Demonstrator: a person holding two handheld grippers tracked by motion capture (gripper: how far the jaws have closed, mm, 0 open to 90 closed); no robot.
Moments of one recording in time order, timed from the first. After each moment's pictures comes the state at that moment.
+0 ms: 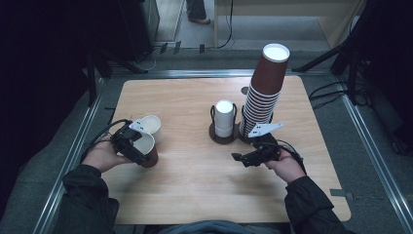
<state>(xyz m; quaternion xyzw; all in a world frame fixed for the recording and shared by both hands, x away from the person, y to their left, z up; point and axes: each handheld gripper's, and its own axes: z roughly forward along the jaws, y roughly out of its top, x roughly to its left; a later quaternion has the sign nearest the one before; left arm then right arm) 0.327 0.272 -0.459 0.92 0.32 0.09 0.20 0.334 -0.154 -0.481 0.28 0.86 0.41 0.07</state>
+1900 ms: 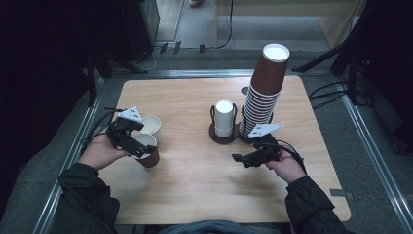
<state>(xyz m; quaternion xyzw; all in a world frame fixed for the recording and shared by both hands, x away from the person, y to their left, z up) 0.319 0.259 -0.409 0.89 0.33 0.08 0.30 0.333 -0.155 -0.481 0.27 0.87 0.41 0.07</state>
